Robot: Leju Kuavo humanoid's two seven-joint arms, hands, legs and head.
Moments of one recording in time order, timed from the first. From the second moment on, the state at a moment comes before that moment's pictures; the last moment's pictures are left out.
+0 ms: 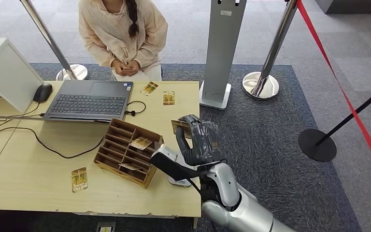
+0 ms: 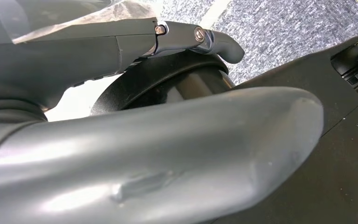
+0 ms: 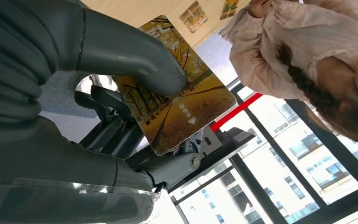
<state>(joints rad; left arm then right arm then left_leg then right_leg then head) -0.17 -0.07 -1.29 -0.18 0.73 0.15 0.38 -0.40 -0.08 0.90 -1.46 0.93 -0.60 0.46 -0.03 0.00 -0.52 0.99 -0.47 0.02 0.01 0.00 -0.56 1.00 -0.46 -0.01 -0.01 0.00</state>
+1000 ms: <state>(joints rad) -0.17 -0.07 -1.27 -0.18 0.75 0.15 0.39 -0.24 -0.20 0.80 -1.54 0.86 -0.61 0.42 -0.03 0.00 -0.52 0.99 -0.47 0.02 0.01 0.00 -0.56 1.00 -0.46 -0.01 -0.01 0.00</state>
